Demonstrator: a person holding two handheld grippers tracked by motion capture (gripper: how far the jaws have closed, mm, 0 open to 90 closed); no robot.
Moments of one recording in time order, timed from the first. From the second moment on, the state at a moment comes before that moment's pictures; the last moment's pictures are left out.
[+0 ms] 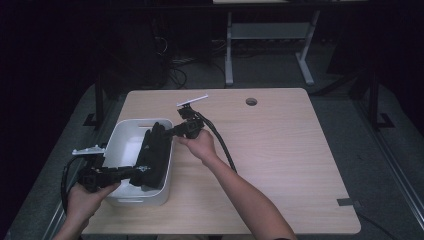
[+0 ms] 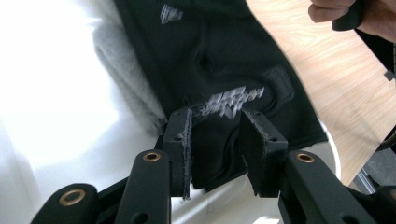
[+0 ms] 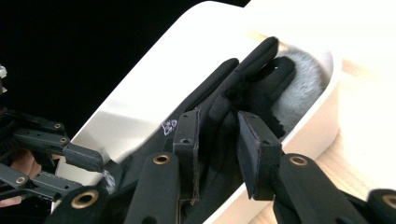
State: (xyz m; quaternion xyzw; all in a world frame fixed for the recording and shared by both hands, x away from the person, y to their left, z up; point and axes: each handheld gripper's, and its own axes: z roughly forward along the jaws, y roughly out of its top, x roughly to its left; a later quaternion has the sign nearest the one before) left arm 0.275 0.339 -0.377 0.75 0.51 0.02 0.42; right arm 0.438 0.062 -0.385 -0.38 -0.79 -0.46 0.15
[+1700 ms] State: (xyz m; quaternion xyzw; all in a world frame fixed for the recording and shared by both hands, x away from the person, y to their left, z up) left arm 0.294 0.273 -0.332 0.77 0.44 0.02 0.46; right arm 0.428 -0.036 -0.351 -0.40 -0.76 -0.50 0.10
